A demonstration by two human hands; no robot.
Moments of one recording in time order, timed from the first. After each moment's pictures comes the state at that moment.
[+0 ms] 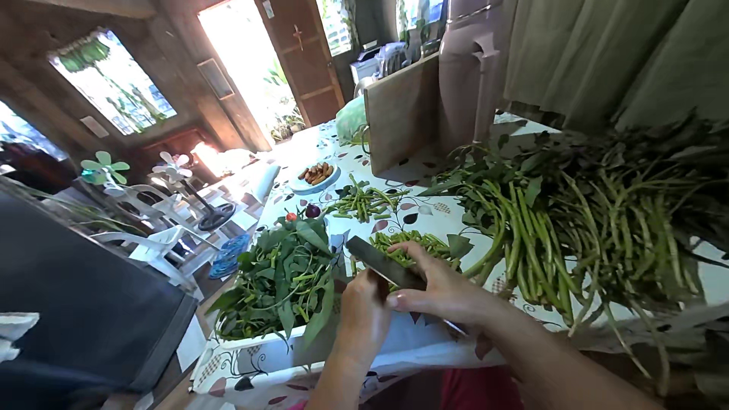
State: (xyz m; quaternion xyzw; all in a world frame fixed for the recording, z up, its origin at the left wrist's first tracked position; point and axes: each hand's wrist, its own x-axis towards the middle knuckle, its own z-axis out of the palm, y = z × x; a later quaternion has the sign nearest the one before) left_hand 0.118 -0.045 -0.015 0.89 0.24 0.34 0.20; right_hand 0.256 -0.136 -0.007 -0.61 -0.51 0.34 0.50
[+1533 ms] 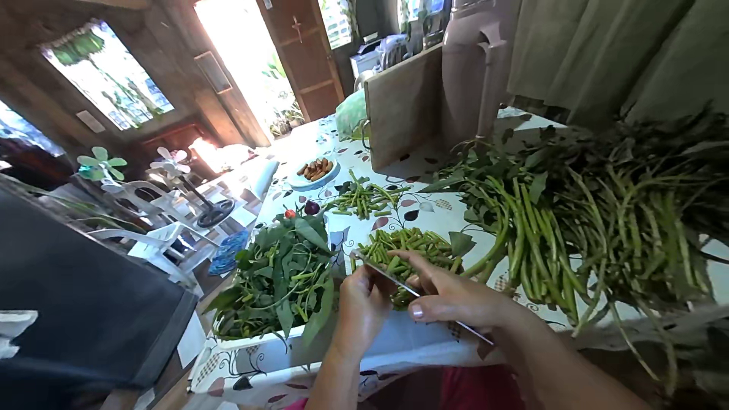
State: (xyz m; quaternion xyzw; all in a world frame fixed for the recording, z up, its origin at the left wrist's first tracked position) left_hand 0.119 -0.034 -0.020 0.75 0.24 0.32 0.53; right_hand 0.264 -0.145 -0.013 -0.50 -0.50 0.49 0.50
